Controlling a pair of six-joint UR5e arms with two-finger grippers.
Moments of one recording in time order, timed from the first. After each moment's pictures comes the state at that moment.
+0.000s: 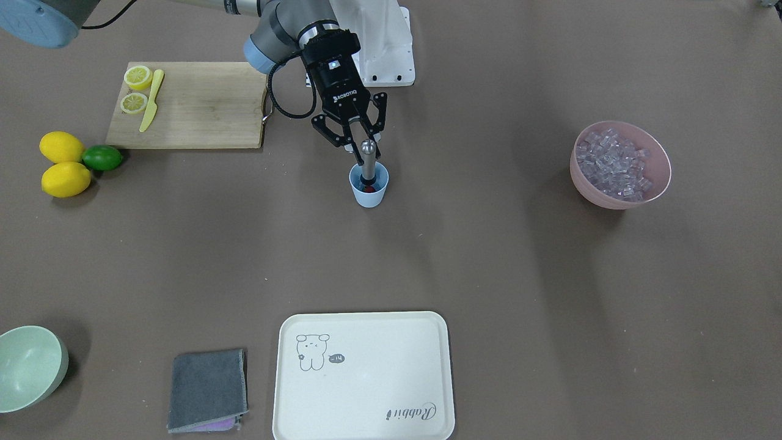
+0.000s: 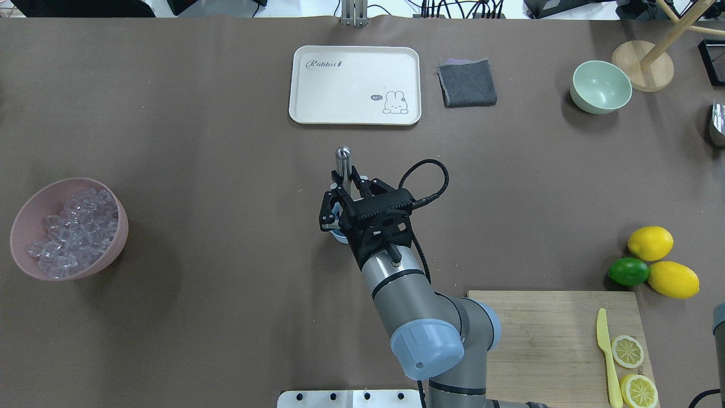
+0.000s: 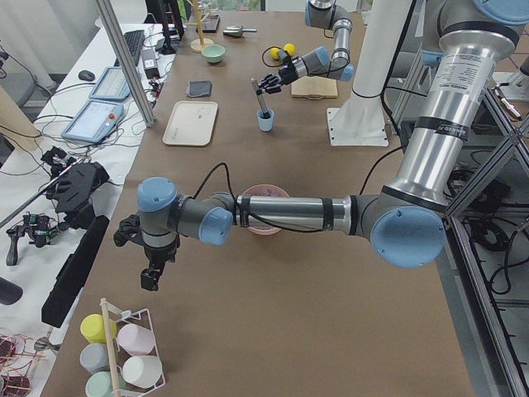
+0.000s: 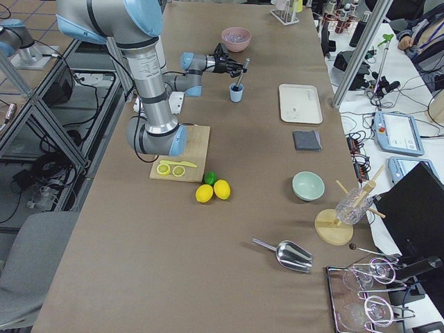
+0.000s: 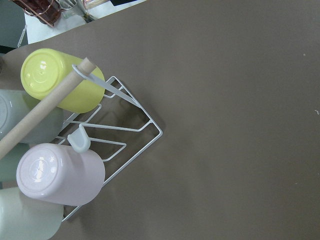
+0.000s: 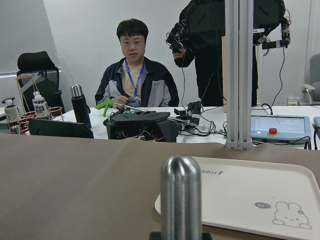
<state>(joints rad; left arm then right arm) -1.52 -1.86 -1.28 -1.85 -2.14 0.03 0.17 -0.98 1.62 -0.64 0.65 0.82</state>
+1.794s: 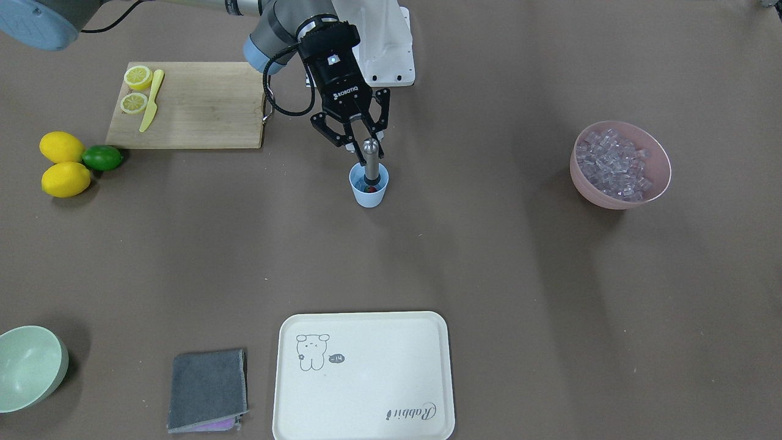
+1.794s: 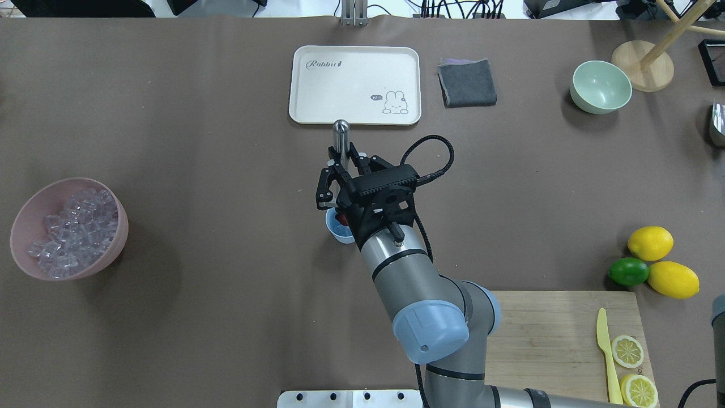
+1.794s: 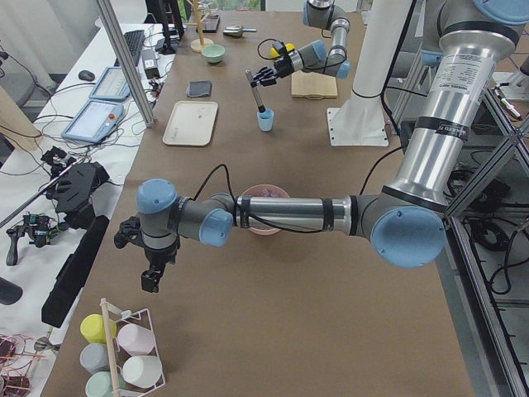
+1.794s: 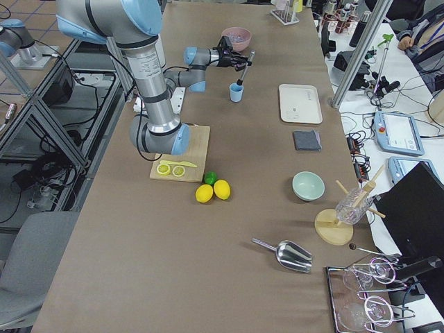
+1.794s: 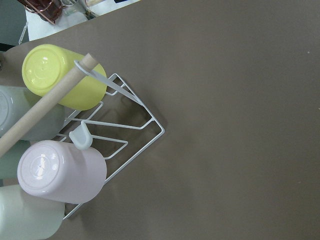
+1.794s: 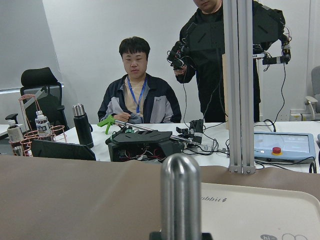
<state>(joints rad) -1.52 -1.86 -1.28 -1.85 -2.14 0.03 0.21 -0.96 1.65 -0.63 0.67 0.79</state>
